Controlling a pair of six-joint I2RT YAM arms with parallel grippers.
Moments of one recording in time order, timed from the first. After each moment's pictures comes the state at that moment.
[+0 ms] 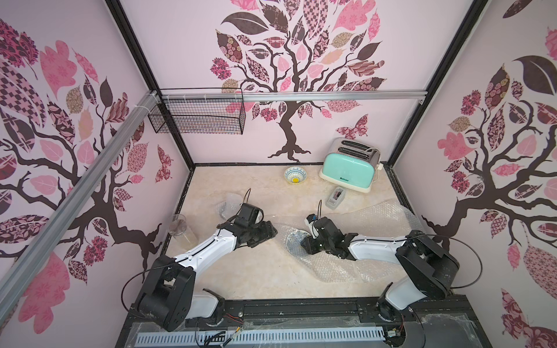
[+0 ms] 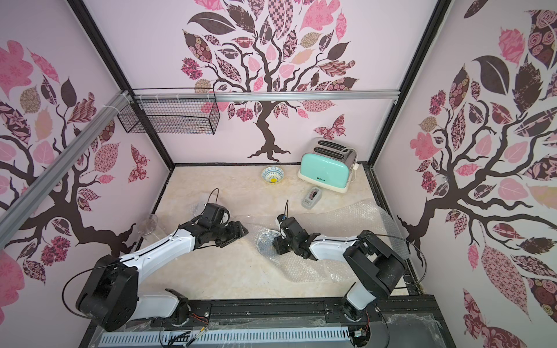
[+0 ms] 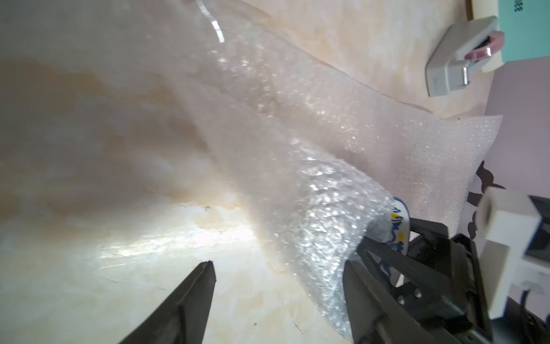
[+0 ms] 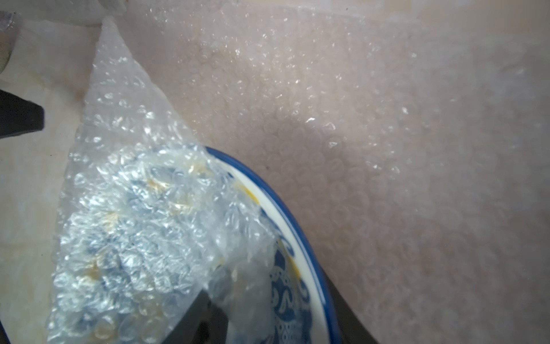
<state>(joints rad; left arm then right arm) -0.43 1.36 0.72 -0.37 0.30 -0.80 0.75 1.56 0.64 0.08 -0.10 0.43</state>
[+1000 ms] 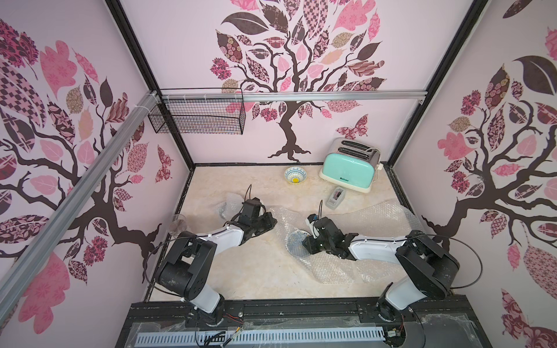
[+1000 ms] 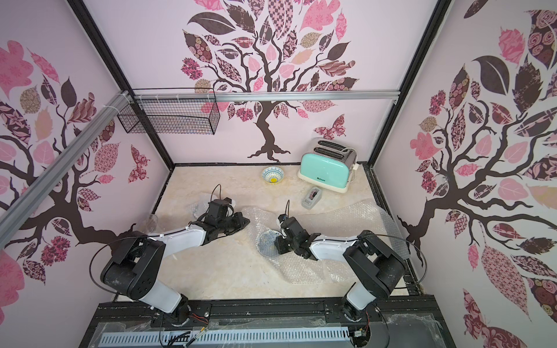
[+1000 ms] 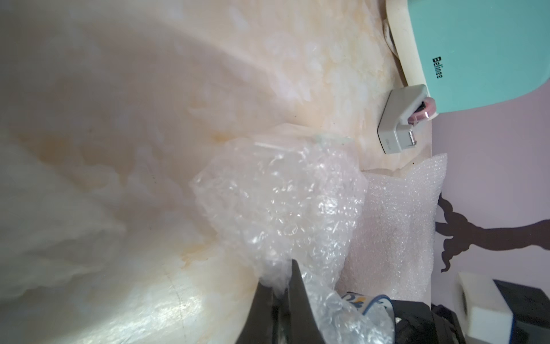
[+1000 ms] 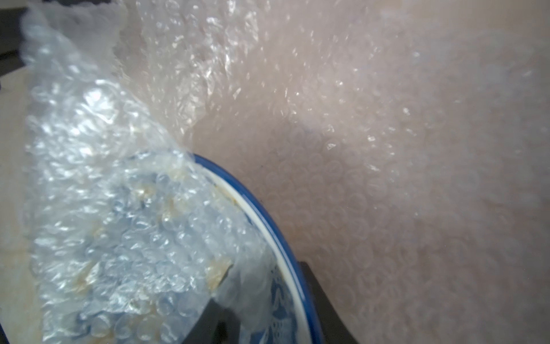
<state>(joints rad) -0.43 1.57 0.73 0.12 0.32 -0.77 0.75 1.56 0.64 0.09 -0.10 0.44</state>
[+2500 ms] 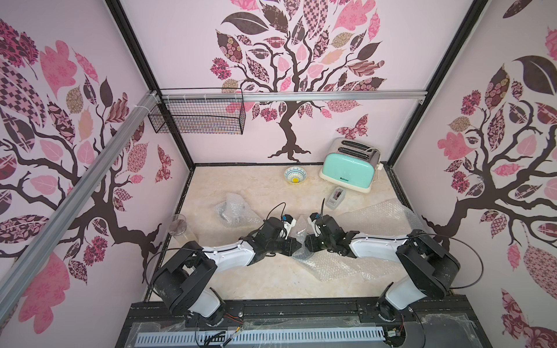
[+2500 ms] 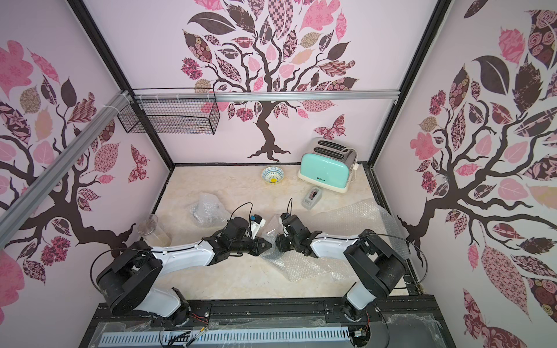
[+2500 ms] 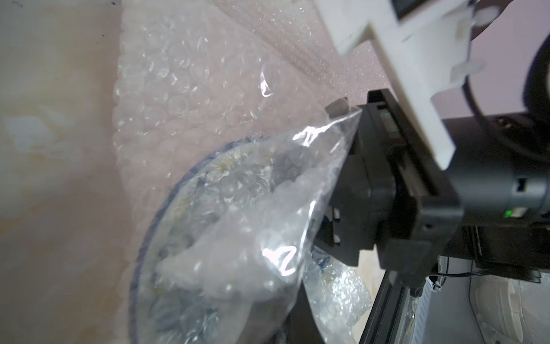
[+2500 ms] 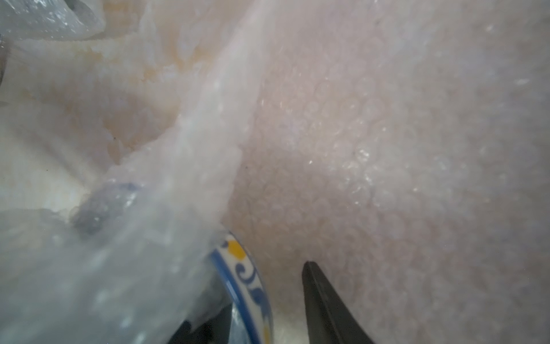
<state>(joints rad) -0.77 1.51 0.64 0.15 0.40 -0.53 0.69 1.54 0.66 0.03 -0.13 0.48</state>
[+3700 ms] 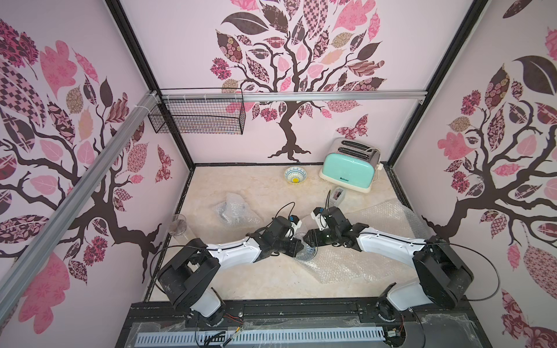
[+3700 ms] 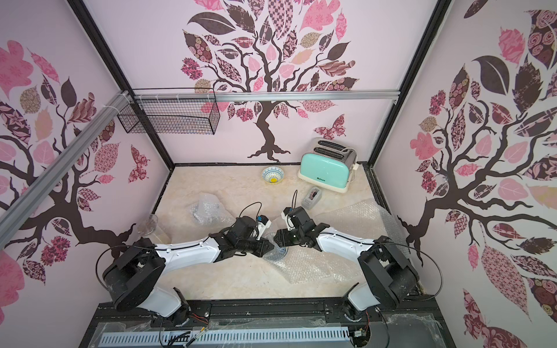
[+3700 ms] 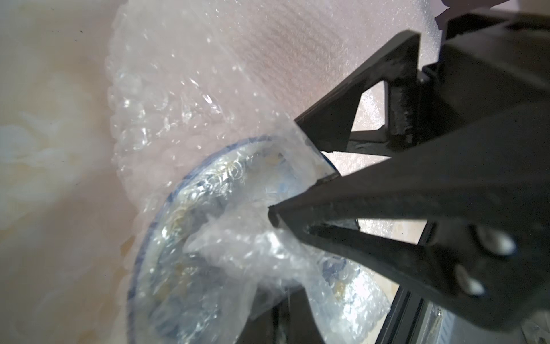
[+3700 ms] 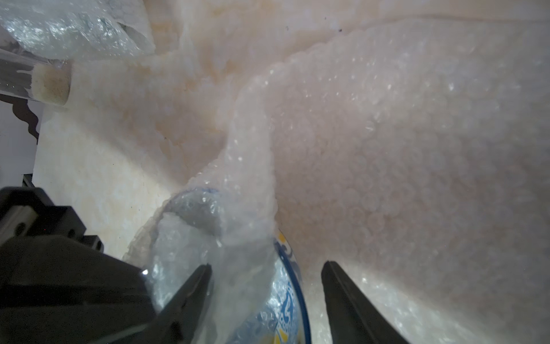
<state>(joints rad) -0.82 1.54 0.73 0.00 0.33 -0.46 0.64 1.46 0.72 -0.17 -0.28 0.47</state>
